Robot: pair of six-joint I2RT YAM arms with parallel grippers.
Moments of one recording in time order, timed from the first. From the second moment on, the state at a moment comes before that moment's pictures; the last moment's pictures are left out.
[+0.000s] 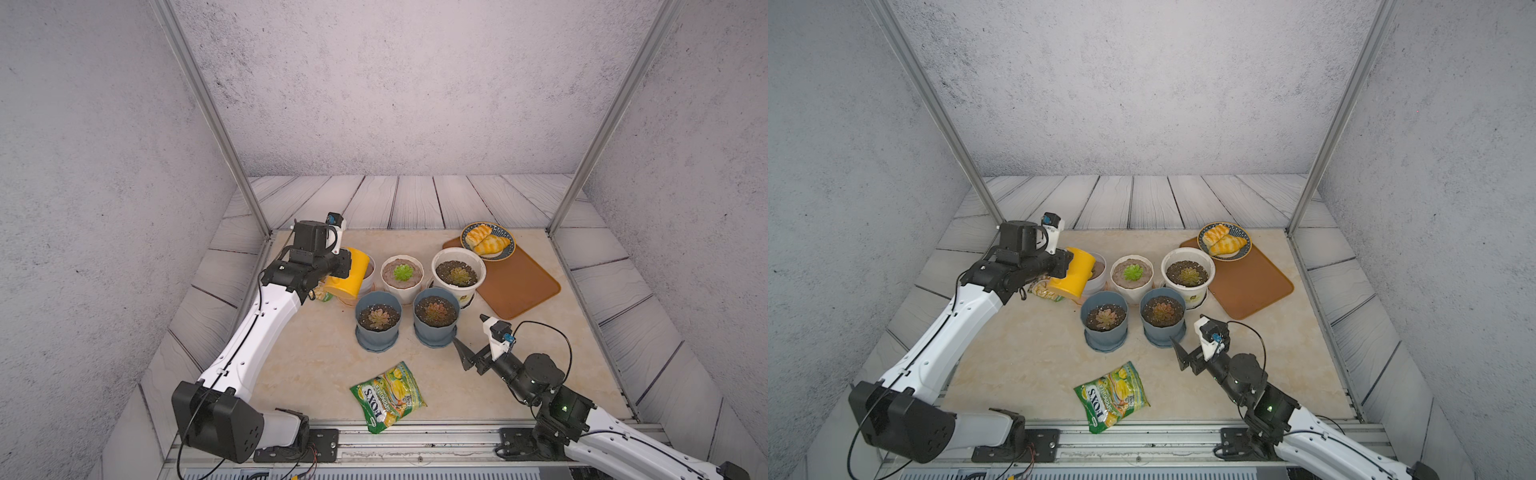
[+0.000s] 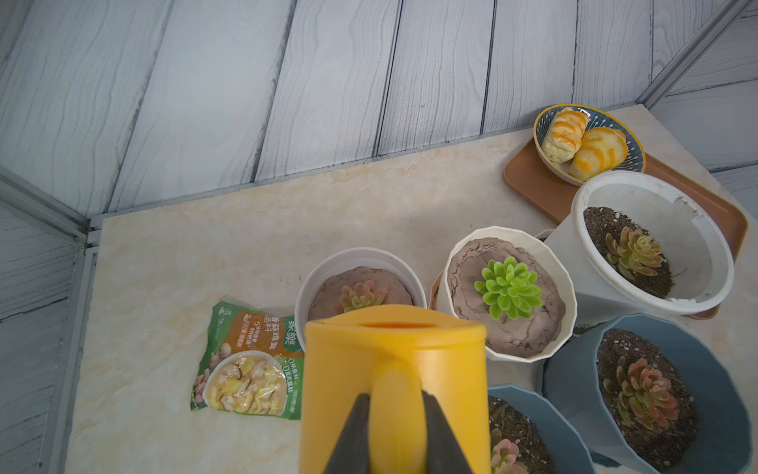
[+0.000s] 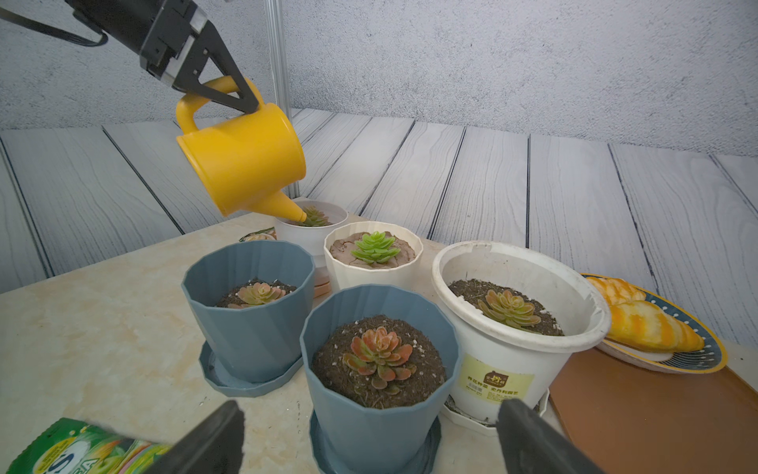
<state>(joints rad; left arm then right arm) -0.29 1.36 1.35 -0.62 0.09 -0.02 0.90 0.48 0.20 0.20 0.26 -0.03</state>
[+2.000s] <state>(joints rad) -0.29 1.53 1.49 -0.59 -0.11 0.11 0.90 0.55 0.22 0.20 0.21 -0.03</state>
